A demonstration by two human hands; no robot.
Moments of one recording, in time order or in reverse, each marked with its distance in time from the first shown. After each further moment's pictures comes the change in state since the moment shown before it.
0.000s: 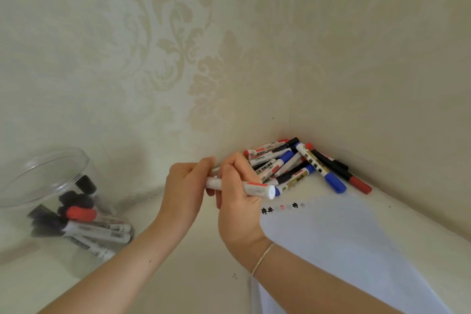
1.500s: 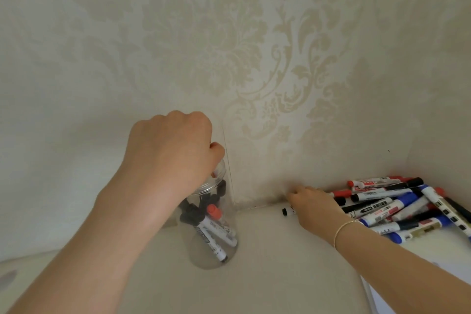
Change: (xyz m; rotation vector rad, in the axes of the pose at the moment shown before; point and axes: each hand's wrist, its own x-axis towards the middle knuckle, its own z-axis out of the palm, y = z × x) left_hand -0.024 0.105 -0.163 1.563 0.363 0.206; right_hand 0.067 0.072 0.031 -1.798 -0.996 -0.271
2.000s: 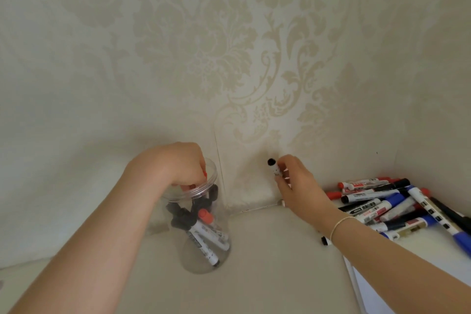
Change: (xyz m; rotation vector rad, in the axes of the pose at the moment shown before) left_hand 0.044 -0.008 0.047 -0.196 -0.710 0.059; right_hand -0.001 -0.001 -0.028 0.874 0.506 0.032
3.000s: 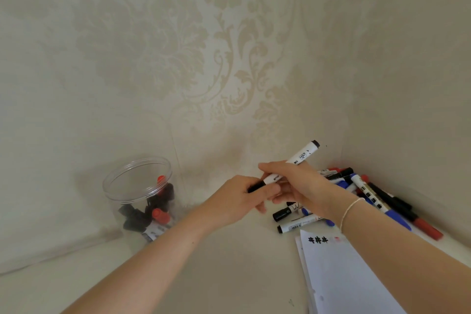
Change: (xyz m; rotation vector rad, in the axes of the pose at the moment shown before) left_hand 0.031 0.112 0.102 -0.847 -0.018 0.643; right_hand -0.025 -0.012 -0.084 0.770 -0.228 0.597
